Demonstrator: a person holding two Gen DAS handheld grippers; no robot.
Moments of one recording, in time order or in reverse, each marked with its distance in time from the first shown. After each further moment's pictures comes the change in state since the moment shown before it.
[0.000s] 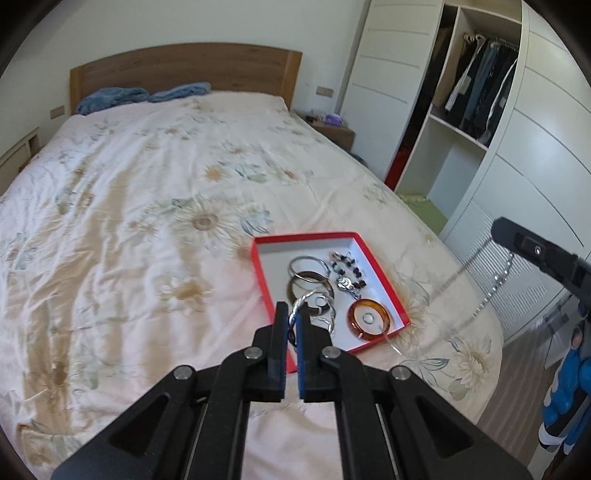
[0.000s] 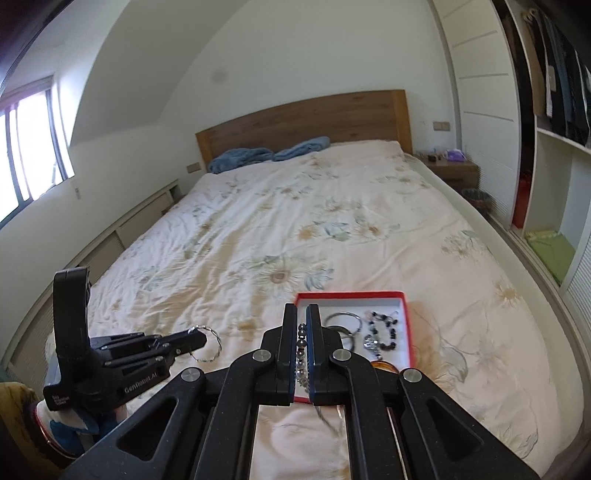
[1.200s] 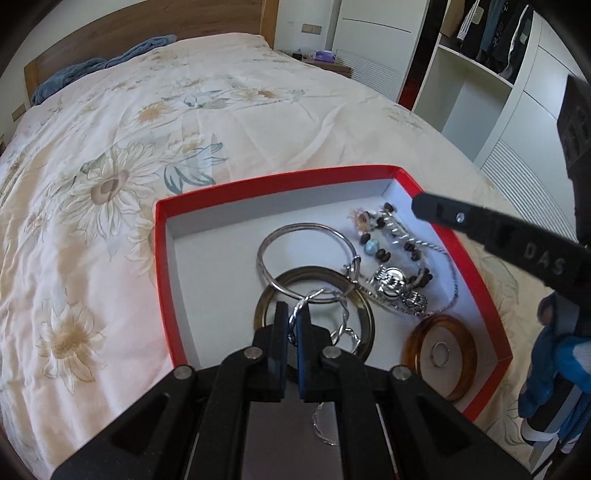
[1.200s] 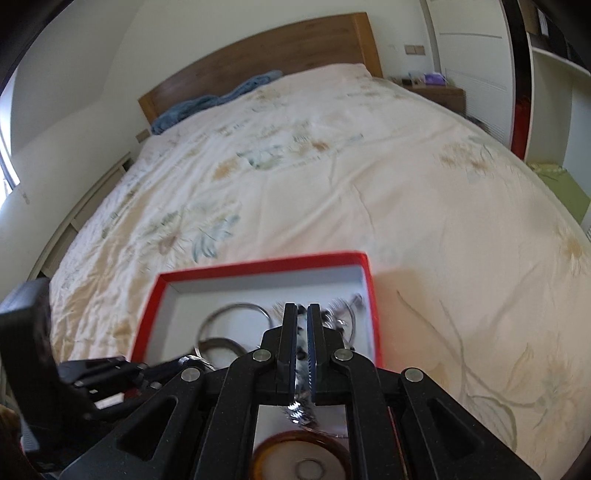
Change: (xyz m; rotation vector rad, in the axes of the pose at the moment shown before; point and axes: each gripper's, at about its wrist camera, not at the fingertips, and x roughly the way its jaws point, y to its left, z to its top) left arm 0.223 -0.019 0.005 0.090 0.200 0.027; right arm 0.231 -0.129 -0.031 0.132 0.220 -0.057
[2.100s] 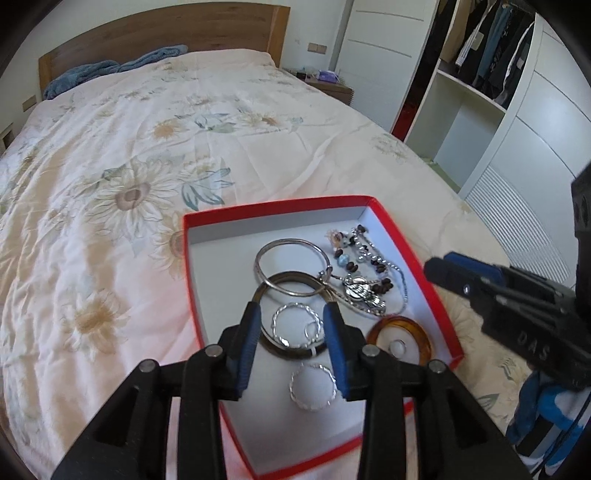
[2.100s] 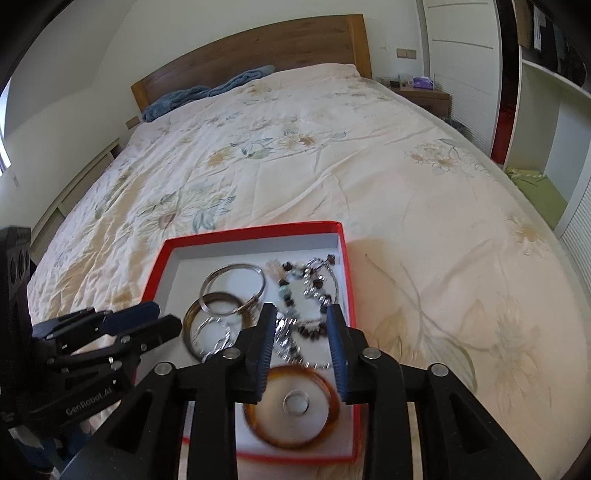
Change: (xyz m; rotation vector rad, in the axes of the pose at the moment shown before) left arm -0.060 -0.004 -0.007 -0.054 -0.071 -0.025; right arm -0.059 0.016 -0.029 -0.044 0.014 -0.092
